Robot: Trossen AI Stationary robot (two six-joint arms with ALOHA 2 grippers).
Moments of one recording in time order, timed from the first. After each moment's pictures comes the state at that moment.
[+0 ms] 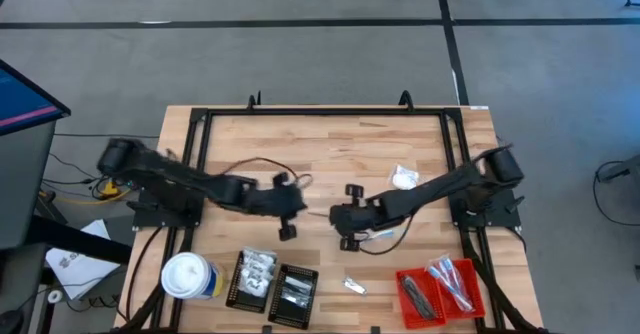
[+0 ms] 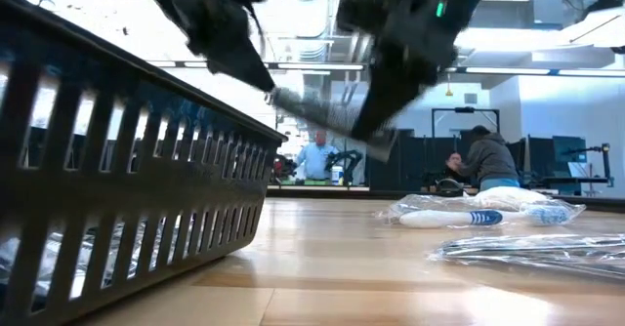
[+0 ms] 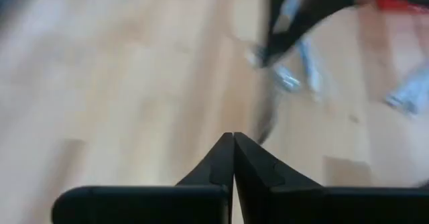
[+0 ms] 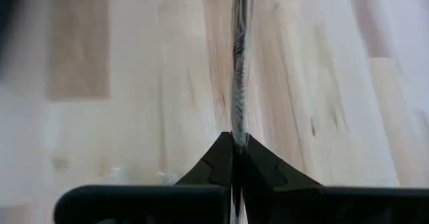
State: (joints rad) left arm -0.21 1.46 0.91 -0.24 -0.34 -0.24; right arm 0.28 1.78 1.18 -0.44 0.35 0.23
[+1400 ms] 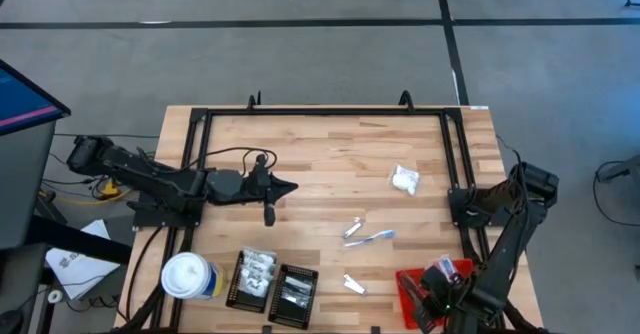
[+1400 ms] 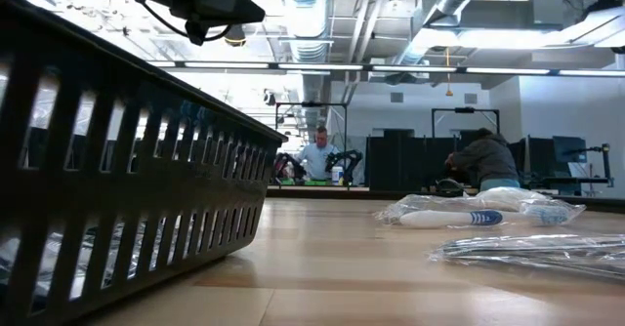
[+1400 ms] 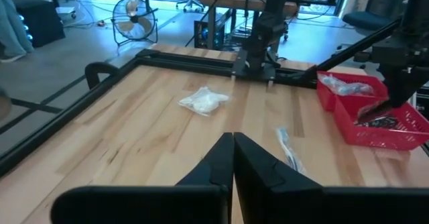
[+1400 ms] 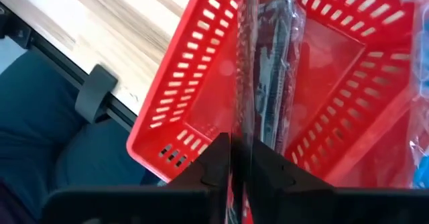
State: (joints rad) left arm -0.20 1.10 0.61 0.25 -0.43 -0.14; right arm 1.11 1.69 1.17 -0.84 0.23 2.04
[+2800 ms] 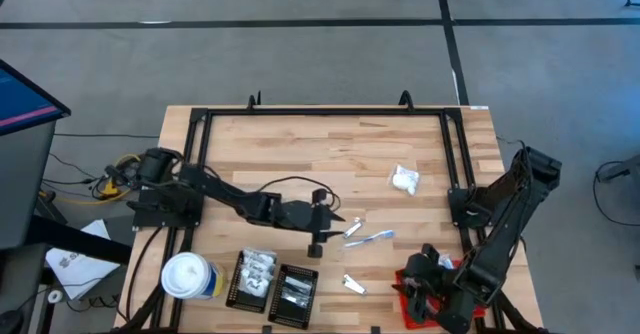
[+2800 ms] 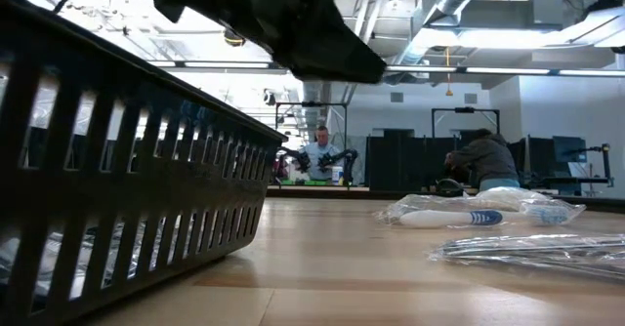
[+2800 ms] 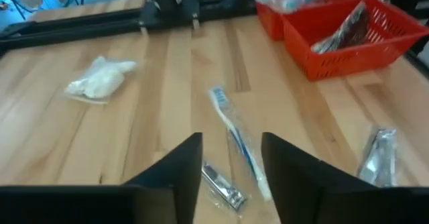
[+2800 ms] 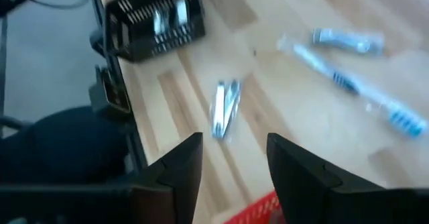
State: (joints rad) left arm -0.24 1.79 1.00 0.32 -0.23 0.03; right arm 1.02 1.56 1.17 -0.77 0.67 1.40
